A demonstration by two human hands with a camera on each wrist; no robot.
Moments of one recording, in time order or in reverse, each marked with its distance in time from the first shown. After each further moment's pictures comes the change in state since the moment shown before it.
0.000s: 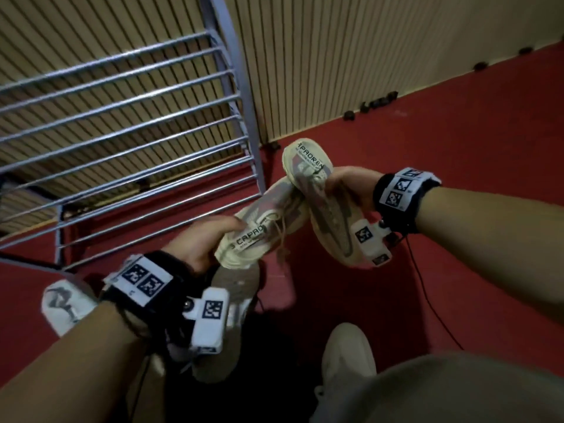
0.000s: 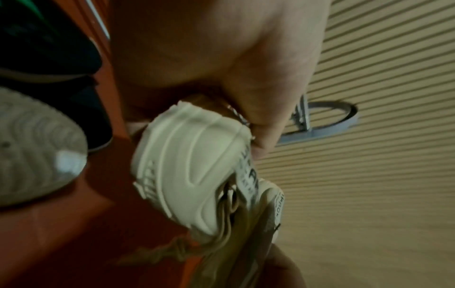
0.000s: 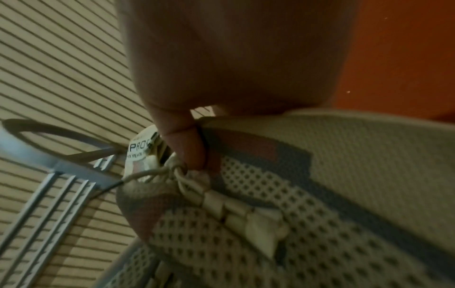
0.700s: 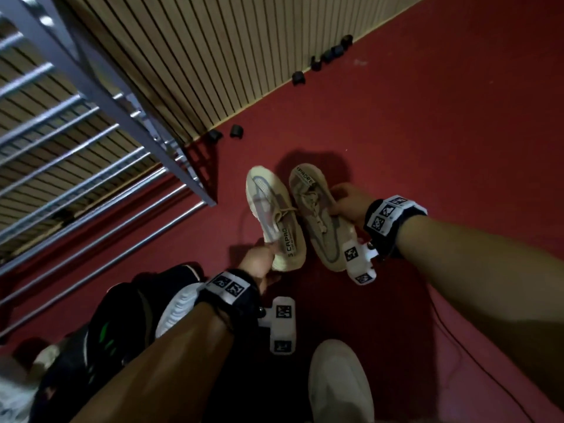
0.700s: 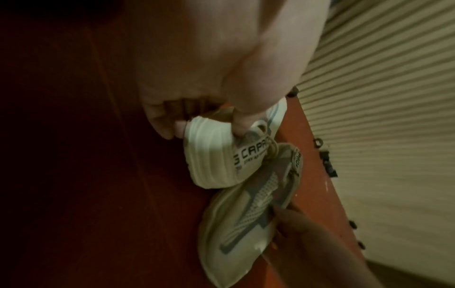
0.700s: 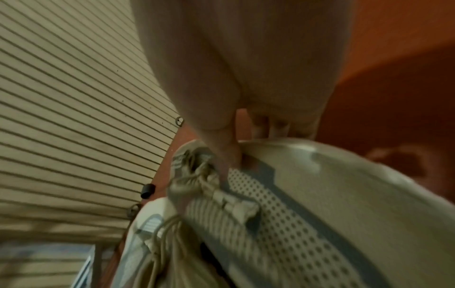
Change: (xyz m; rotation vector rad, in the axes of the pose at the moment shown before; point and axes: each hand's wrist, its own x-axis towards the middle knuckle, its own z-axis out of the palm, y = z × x) left_hand 0.173 -0.077 0.141 0.164 0.161 -0.340; right_hand 0.112 0.155 -0.089 -0.065 0.345 0.047
